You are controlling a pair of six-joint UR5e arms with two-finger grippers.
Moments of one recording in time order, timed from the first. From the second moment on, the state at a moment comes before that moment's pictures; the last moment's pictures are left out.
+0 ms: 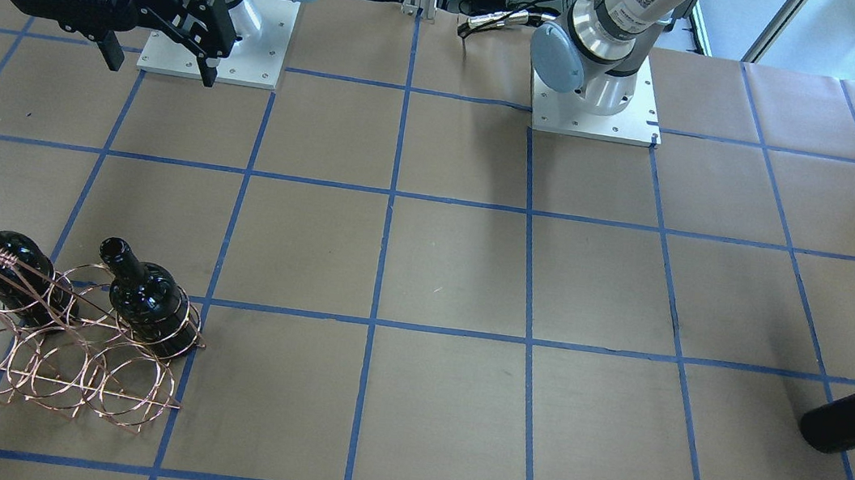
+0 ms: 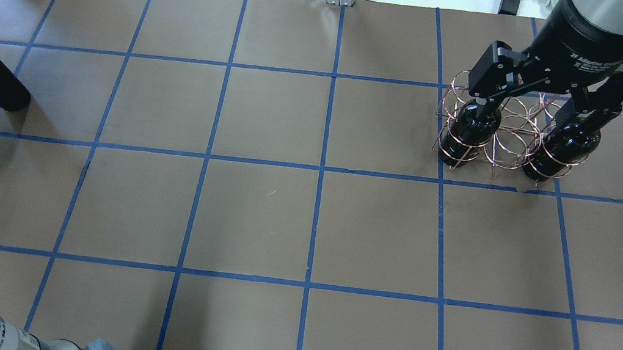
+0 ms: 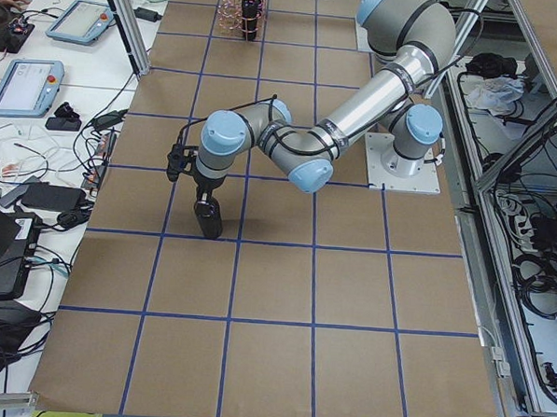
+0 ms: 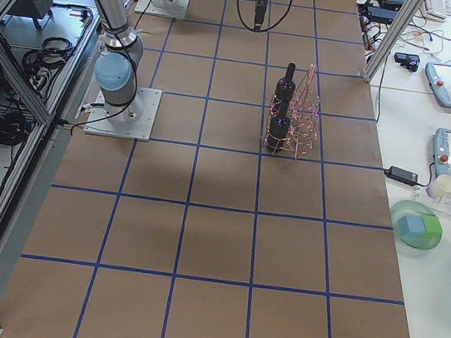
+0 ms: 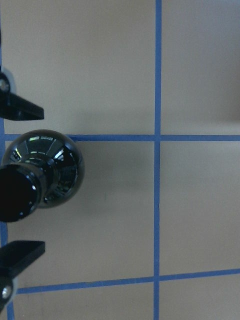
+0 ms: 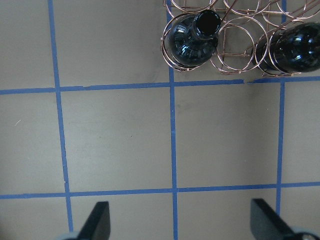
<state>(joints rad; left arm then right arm) -0.83 -1.97 -1.43 -1.14 1.31 0.72 1.59 -1.63 1.51 -1.47 -1.57 0.05</state>
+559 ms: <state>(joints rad) -0.83 -1.98 -1.44 -1.12 1.31 0.73 1.59 -1.63 1.51 -1.47 -1.57 0.05</state>
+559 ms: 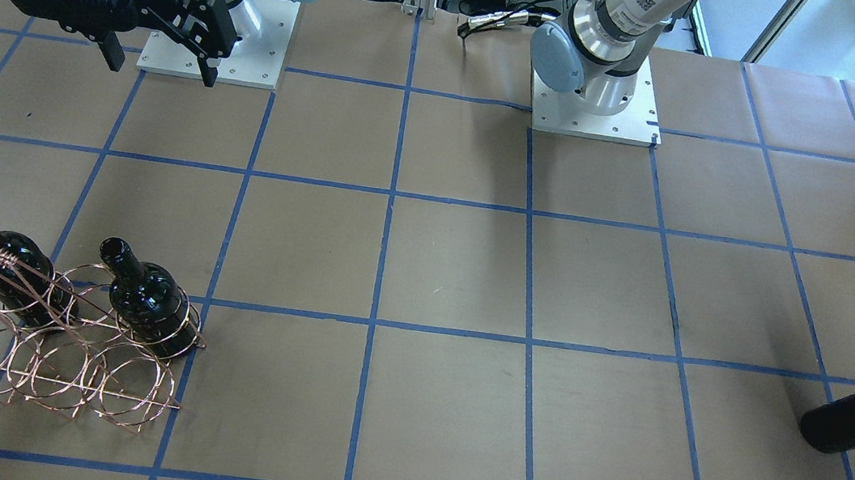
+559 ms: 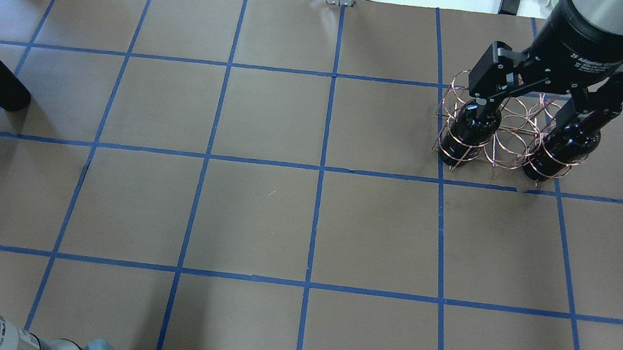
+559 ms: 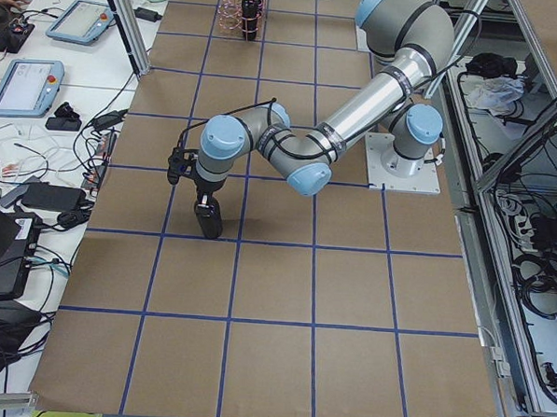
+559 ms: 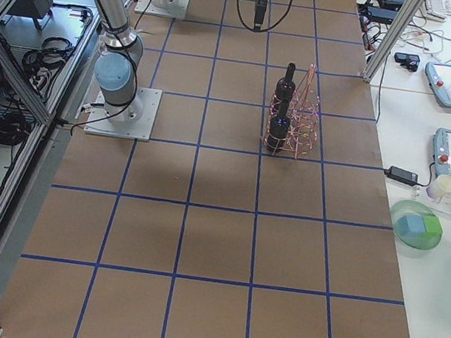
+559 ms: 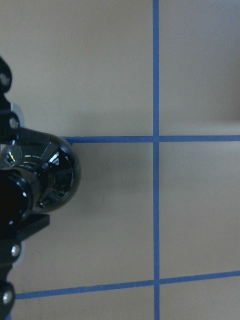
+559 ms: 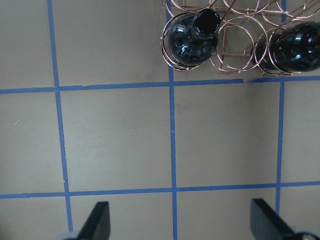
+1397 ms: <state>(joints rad) -0.89 -1.92 -1.43 -1.15 1.35 0.74 1.59 -1.63 1.51 -1.47 -1.57 0.05</state>
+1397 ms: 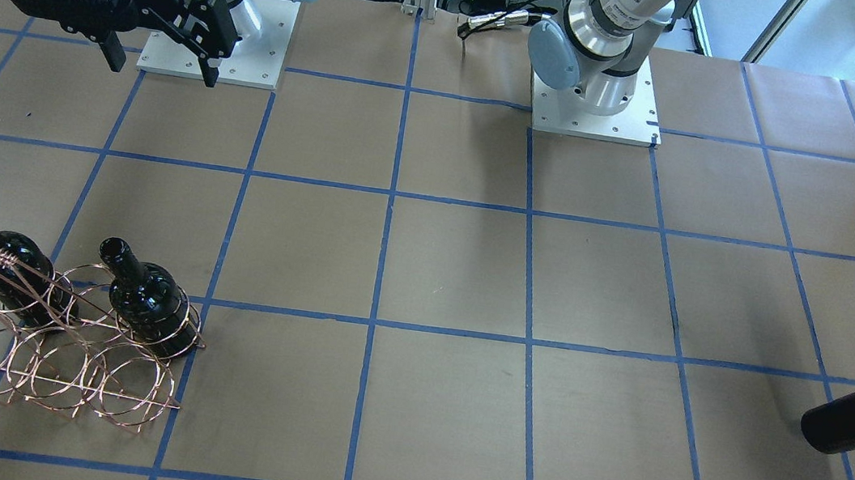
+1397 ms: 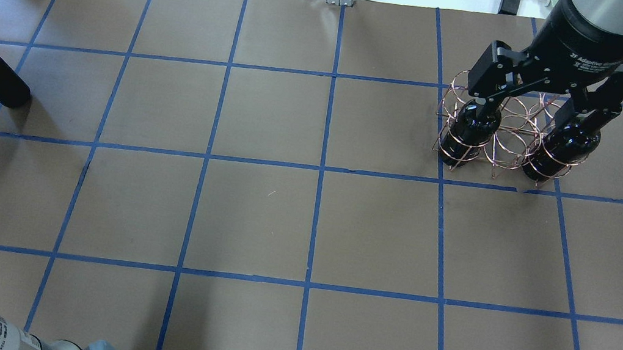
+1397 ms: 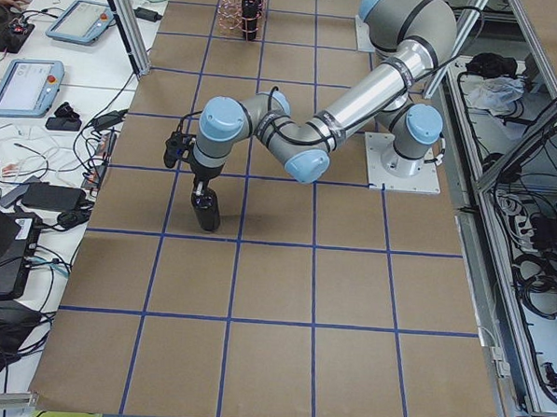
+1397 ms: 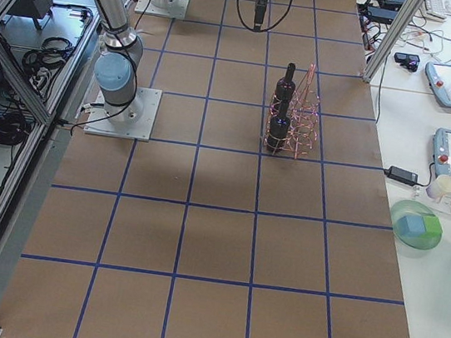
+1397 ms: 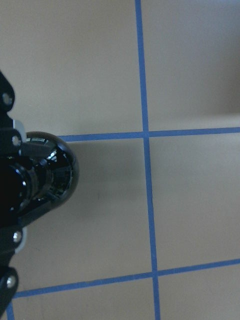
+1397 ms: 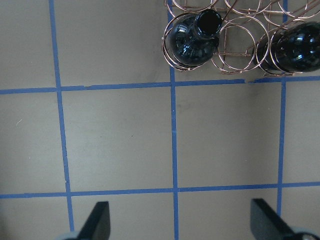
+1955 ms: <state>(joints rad) -1.08 -1.76 -1.48 -1.26 1.38 0.44 1.59 -1.63 1.51 -1.47 -1.57 0.06</state>
